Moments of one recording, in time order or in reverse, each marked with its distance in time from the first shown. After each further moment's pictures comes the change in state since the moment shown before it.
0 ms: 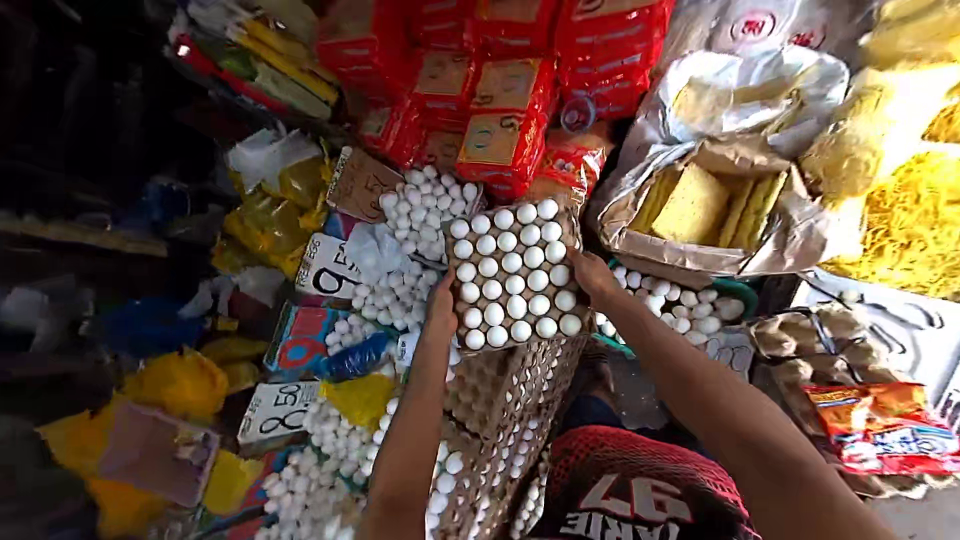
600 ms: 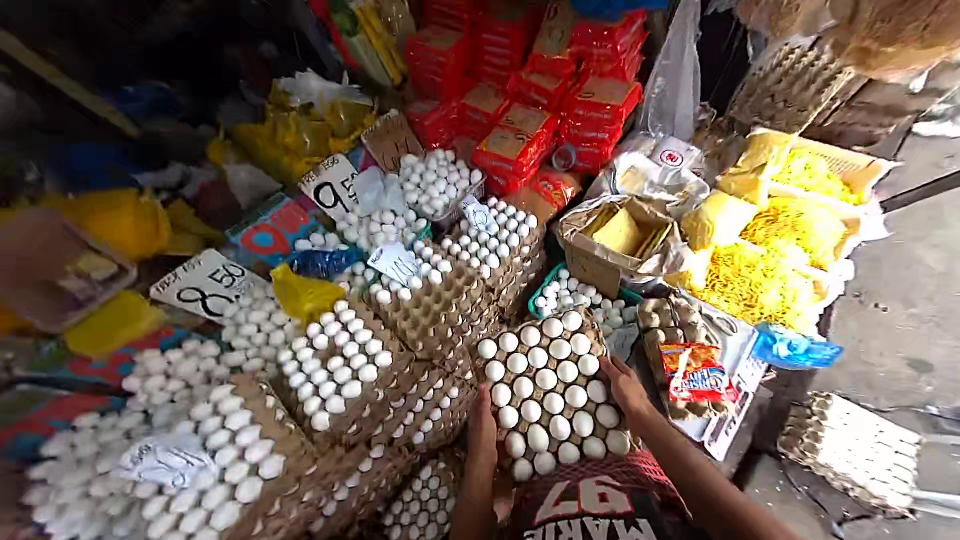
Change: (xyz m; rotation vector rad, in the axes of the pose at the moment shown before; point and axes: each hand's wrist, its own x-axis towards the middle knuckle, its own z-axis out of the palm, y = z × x) left_hand -0.439 -0.268 0.055 -0.137 0.152 -0.027; right_hand -0.303 0.221 -0.172 -0.273 0.053 -0.150
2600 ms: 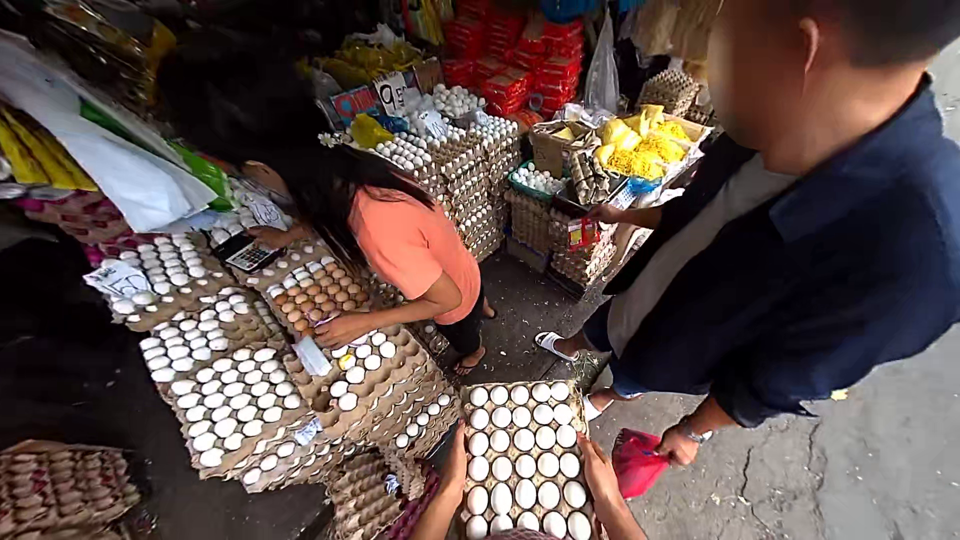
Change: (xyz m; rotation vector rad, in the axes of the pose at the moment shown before) left_hand -0.766 -0.523 -0.378 0.039 -0.103 -0.208; right_hand -0.888 0.611 -0.012 0.098 0.158 0.159
